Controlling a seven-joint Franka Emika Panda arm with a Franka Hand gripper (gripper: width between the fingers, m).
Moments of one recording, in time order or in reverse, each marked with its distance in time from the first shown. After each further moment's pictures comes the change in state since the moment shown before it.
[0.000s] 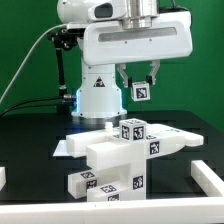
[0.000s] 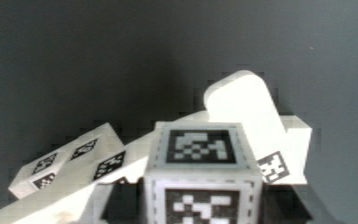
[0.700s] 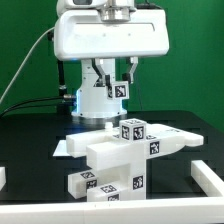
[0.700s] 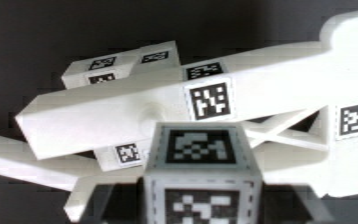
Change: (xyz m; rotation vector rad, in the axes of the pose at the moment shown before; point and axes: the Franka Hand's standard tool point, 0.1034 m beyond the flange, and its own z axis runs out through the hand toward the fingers) arm 0.036 0.044 -0.008 -0.047 0.100 -0.225
